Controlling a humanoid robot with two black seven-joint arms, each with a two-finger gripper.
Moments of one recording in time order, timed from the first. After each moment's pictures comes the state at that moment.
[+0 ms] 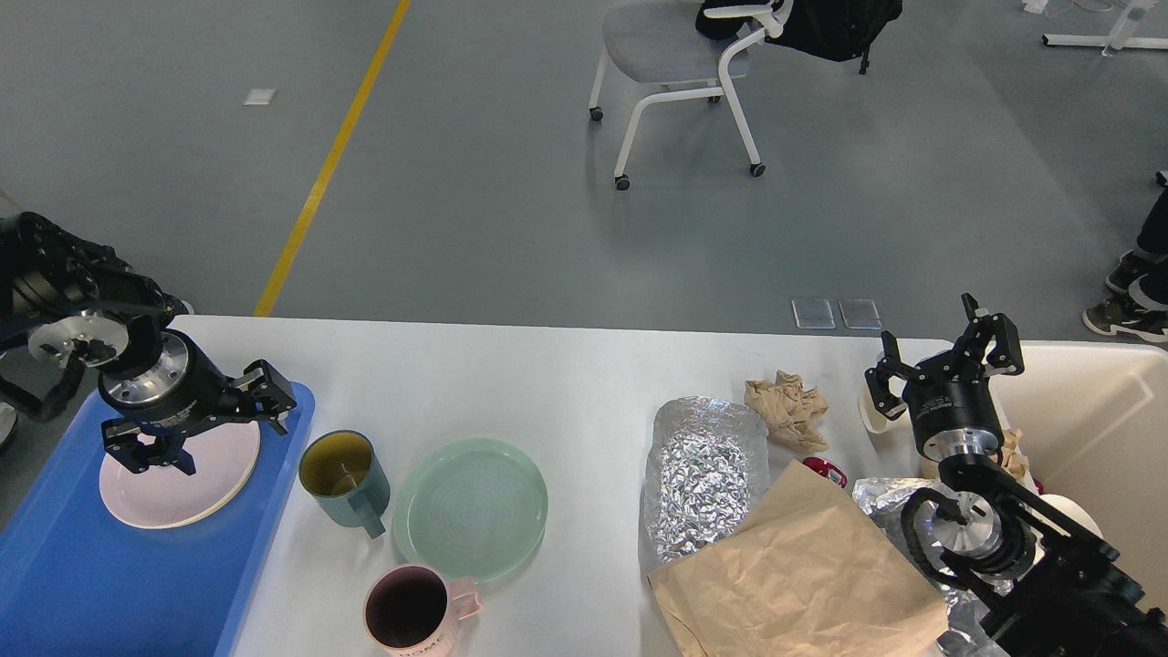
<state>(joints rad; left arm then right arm) -1.73 0.36 1.44 -1.14 -0.34 -0.49 0.11 0.40 -0.30 0.84 0.78 0.00 0.14 0.61</state>
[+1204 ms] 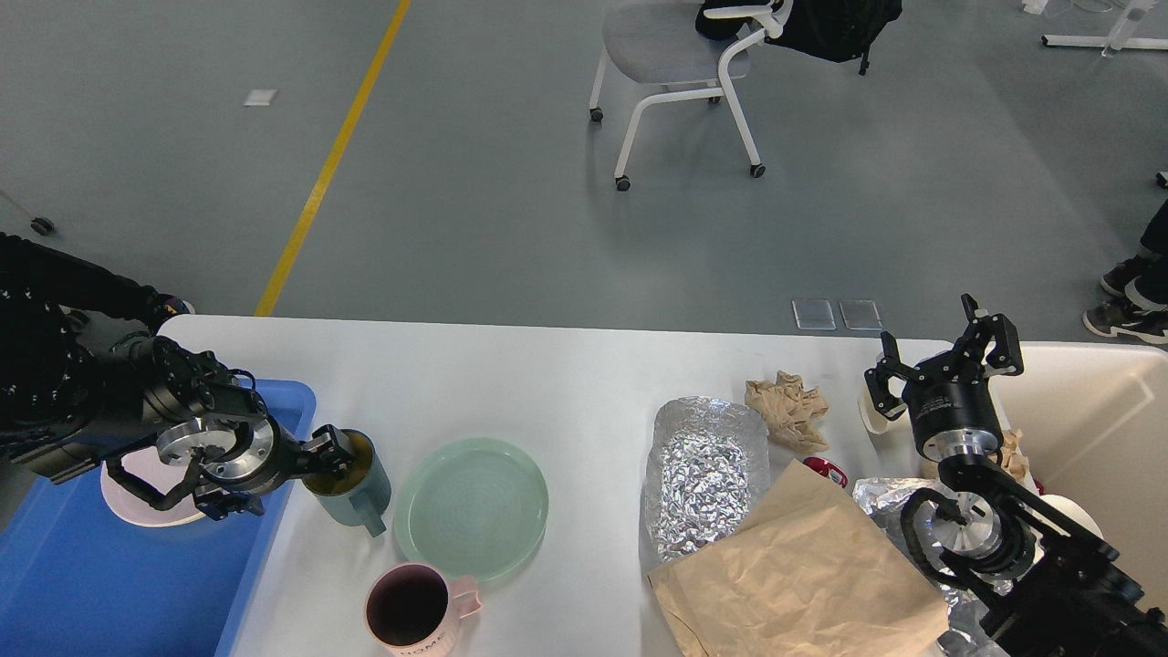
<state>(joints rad) -1.43 0.25 1.28 -1.00 -0.32 -0.27 0.13 0.40 -0.30 0.84 0.78 0.00 0.14 0.61</state>
